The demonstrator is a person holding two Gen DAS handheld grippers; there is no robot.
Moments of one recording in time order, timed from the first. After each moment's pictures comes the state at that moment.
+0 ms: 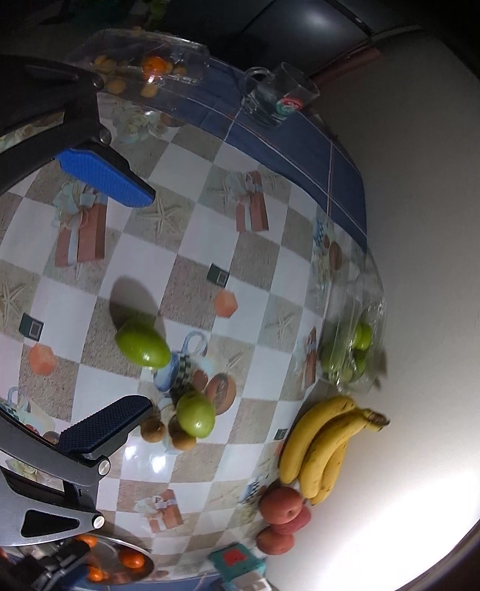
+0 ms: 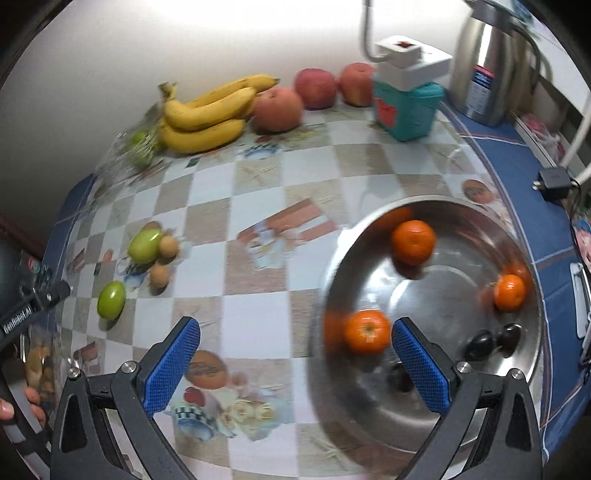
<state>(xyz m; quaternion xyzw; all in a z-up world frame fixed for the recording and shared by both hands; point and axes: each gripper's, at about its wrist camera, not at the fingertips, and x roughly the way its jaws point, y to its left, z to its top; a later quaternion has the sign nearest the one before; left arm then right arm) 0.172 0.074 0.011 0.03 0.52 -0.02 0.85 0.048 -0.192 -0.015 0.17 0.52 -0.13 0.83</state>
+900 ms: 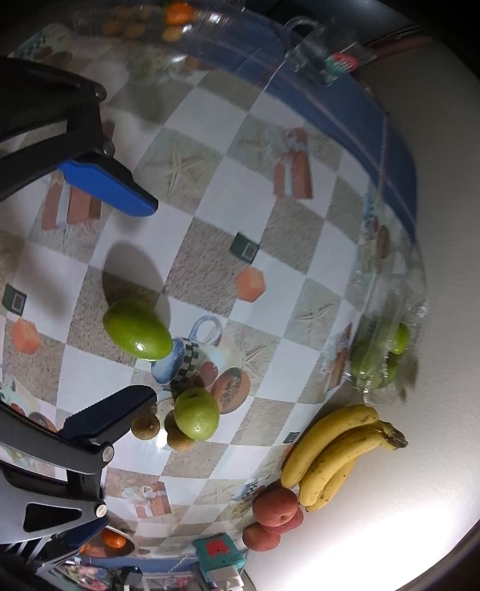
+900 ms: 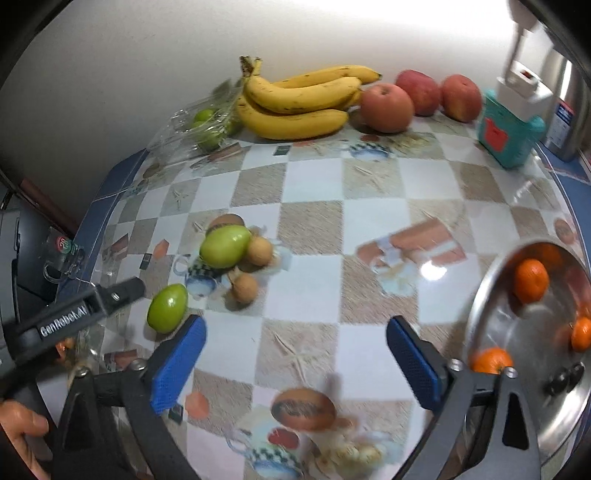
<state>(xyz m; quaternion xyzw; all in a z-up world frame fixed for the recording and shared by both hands) 0.202 0.080 -0.036 -0.06 0.58 -0.06 0.81 0.117 -0.125 -0.033 0.16 0.50 -0.05 0.85</state>
